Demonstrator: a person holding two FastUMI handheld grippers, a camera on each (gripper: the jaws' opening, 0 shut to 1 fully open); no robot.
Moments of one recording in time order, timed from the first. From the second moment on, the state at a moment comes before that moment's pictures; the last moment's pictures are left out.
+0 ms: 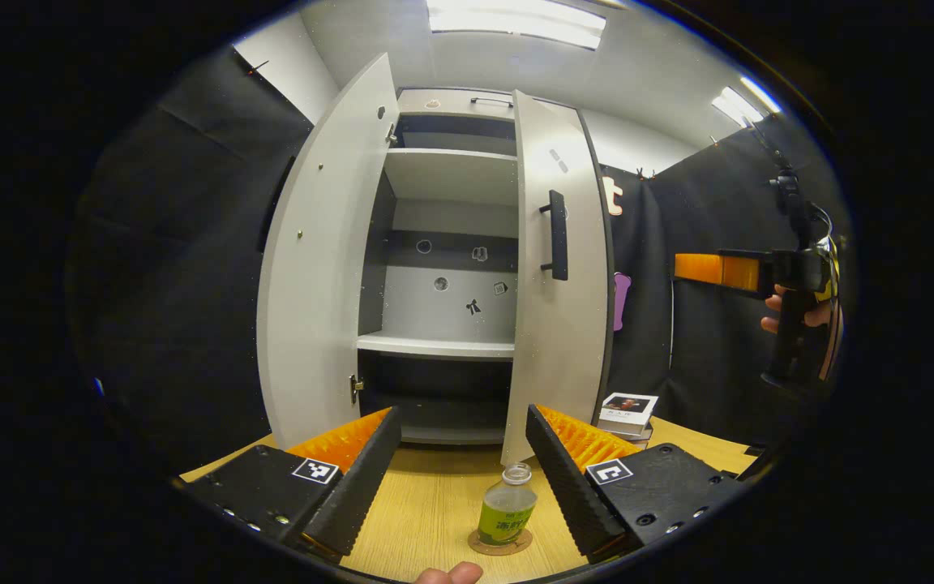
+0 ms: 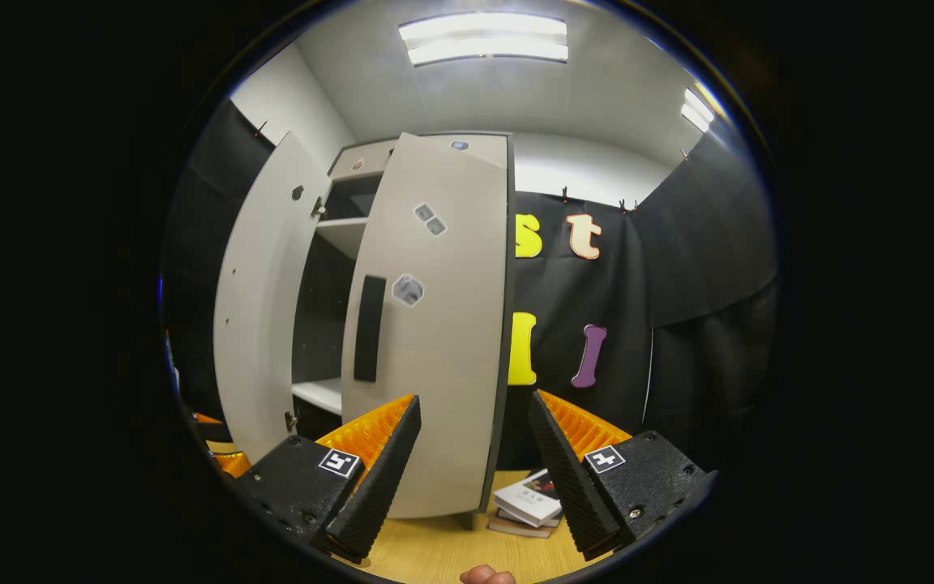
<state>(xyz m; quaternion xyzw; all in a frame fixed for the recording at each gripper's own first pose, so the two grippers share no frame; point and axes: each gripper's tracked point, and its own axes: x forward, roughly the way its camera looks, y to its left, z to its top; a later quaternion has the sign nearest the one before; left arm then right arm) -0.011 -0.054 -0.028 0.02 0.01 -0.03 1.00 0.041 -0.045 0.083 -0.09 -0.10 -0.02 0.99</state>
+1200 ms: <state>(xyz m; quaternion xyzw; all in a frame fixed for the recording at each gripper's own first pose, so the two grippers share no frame) -0.023 -0.062 0.028 -0.02 -0.03 -0.06 1.00 0.005 -0.069 -0.030 -0.01 0.00 -0.03 1.00</state>
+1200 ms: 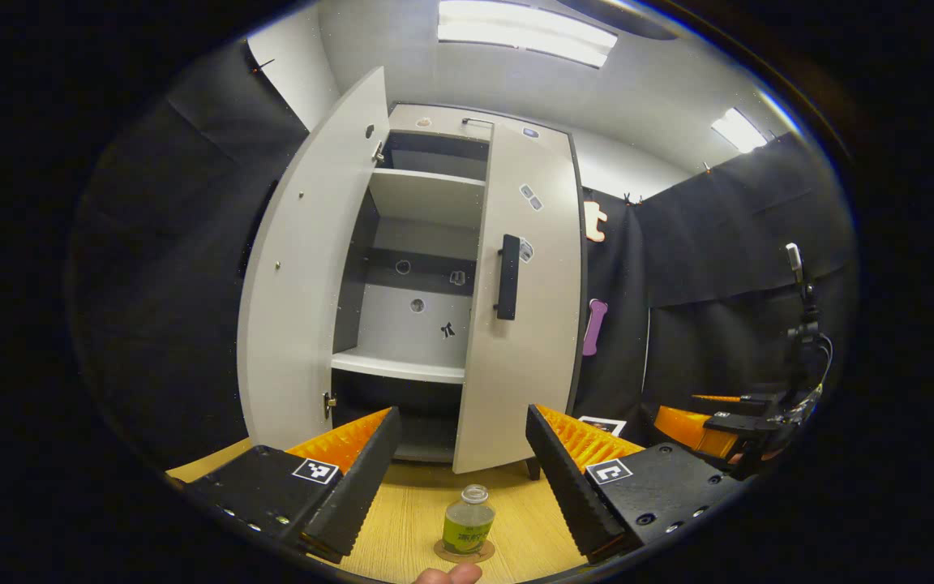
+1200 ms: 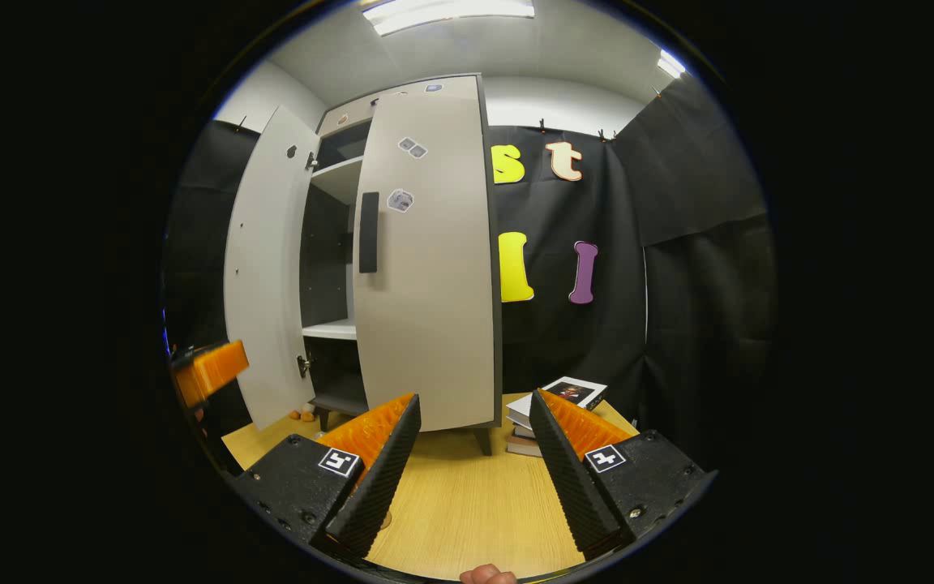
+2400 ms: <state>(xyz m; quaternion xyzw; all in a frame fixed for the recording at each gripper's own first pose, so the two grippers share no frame) 0.078 0.241 0.144 -0.01 -0.10 0.23 0.97 -0.008 -0.091 0.008 -0.01 -0.04 -0.04 1.00</state>
